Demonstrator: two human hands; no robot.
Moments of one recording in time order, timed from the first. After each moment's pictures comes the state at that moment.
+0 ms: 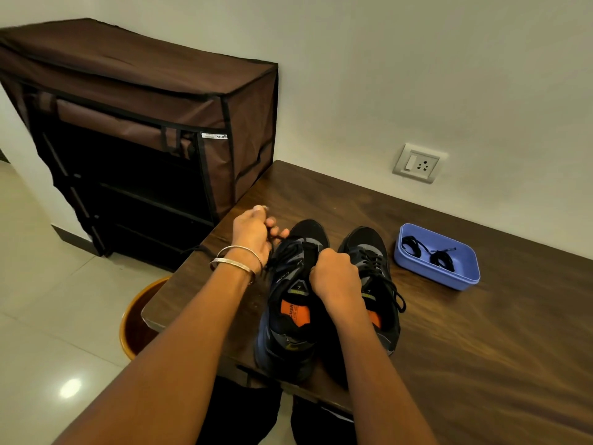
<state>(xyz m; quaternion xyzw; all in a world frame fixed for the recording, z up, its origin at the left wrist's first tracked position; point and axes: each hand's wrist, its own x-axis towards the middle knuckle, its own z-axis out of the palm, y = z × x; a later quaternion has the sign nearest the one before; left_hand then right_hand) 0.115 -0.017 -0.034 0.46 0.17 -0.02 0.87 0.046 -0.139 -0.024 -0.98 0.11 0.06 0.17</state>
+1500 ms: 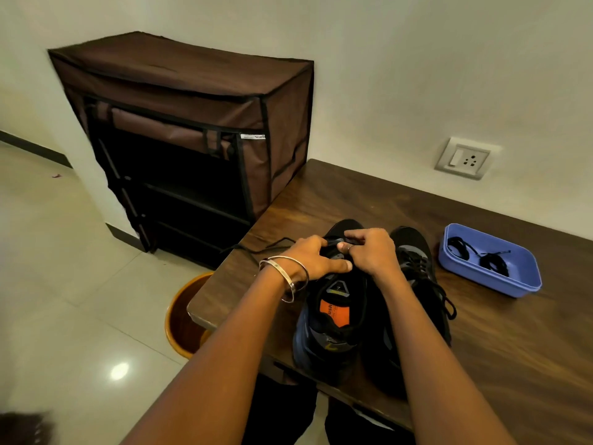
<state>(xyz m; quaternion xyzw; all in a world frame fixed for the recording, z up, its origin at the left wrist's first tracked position) 0.088 -0.008 -0.037 0.88 -0.05 -0.20 0.43 0.113 -0.153 -0.060 -0.93 0.11 0.01 0.34</state>
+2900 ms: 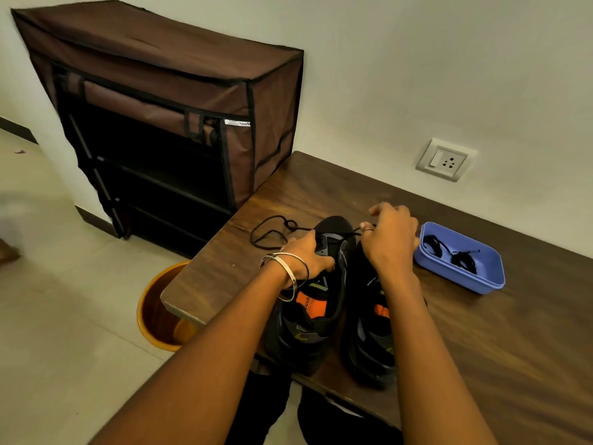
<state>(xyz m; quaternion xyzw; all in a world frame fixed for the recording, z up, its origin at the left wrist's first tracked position) 0.099 -0.033 -0.063 0.90 -0.05 -0.19 0.39 0.079 -0.175 -0.005 -0.96 0.15 -0.13 0.21</state>
